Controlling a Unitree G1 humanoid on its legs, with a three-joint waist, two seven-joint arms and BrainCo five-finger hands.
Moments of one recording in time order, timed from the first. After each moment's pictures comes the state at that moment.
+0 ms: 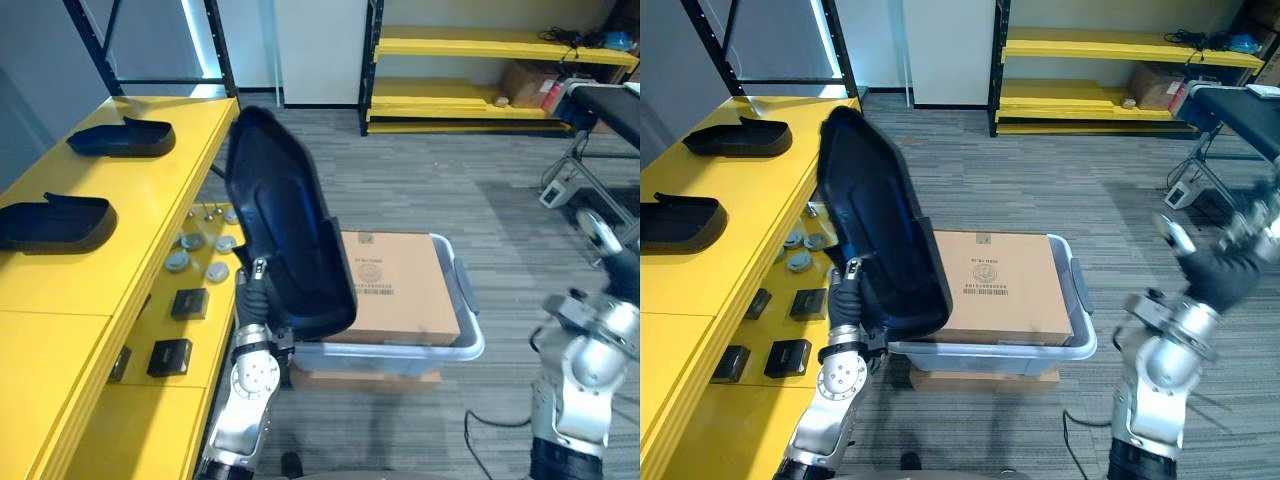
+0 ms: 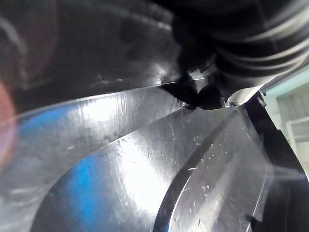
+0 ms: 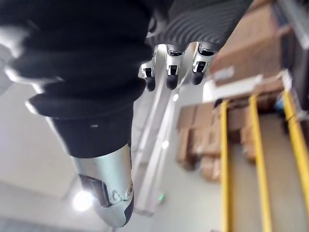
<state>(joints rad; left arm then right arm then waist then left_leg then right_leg) 0.16 0.01 -0.12 -0.19 0.11 -0.08 0.46 0.17 -0.10 -0.56 0.05 0.23 -0.28 -0.42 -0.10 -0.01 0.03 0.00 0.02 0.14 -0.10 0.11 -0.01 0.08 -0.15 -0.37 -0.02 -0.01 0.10</state>
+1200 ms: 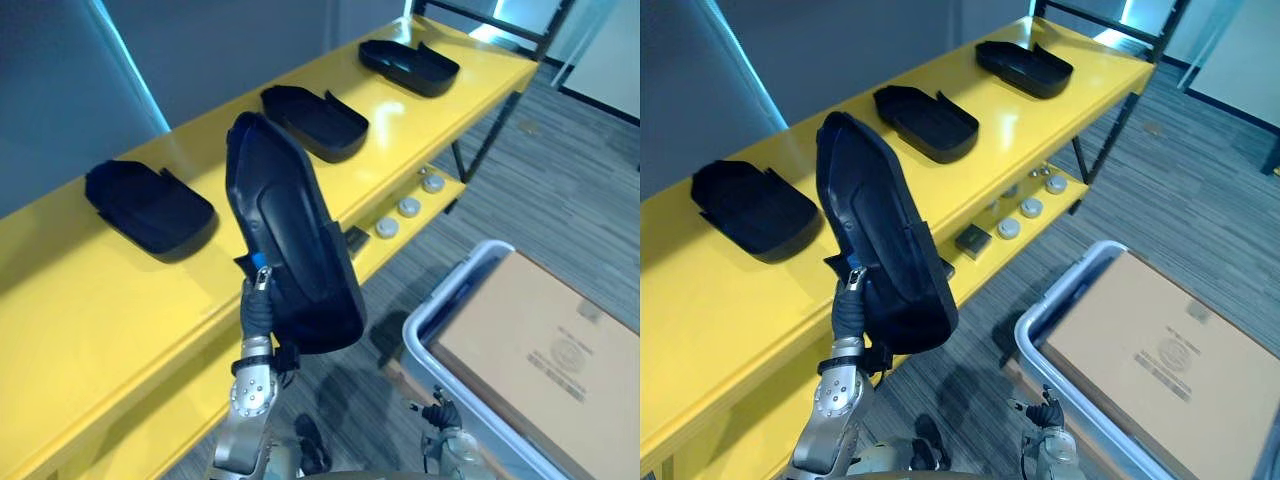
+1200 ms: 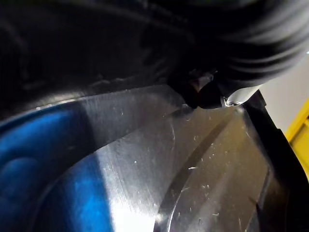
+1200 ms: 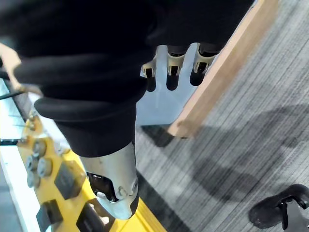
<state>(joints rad) 0.09 0.01 -0.25 -0.12 0.02 -0.13 0.36 0.10 -0.01 -0.12 0.85 0.05 -0.06 -0.17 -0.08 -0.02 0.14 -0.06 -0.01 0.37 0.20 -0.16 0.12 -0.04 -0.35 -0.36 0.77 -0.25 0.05</state>
